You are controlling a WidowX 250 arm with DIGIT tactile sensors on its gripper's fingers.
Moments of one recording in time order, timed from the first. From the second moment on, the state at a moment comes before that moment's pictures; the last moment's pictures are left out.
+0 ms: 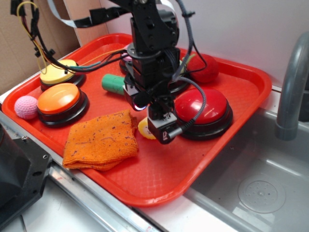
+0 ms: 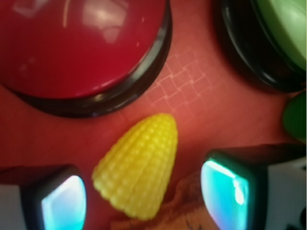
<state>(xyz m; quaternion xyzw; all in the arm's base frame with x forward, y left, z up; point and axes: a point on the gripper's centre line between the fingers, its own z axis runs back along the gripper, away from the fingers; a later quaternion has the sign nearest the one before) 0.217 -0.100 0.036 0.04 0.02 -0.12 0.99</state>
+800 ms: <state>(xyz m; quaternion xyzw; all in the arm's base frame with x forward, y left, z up) 0.220 -0.101 0.018 0.03 0.00 -0.12 0.99</state>
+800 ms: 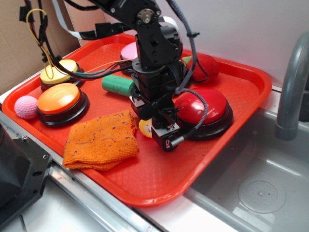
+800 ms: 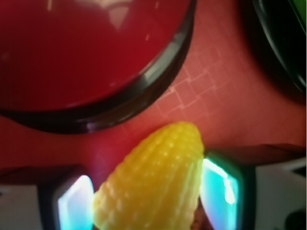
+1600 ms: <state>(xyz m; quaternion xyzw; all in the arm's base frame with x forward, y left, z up) 0.209 -0.076 0.083 0.05 0.01 -0.12 0.99</state>
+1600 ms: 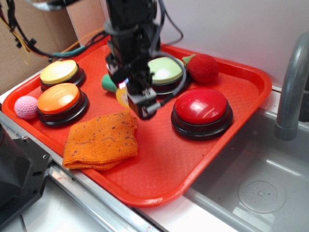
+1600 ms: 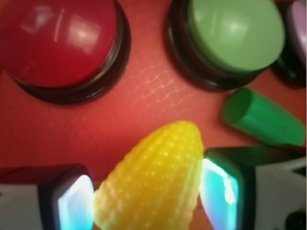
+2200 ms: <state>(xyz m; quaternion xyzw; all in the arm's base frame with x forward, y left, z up) 0.172 -0.047 0.151 0.00 -0.02 -0.08 1.00</state>
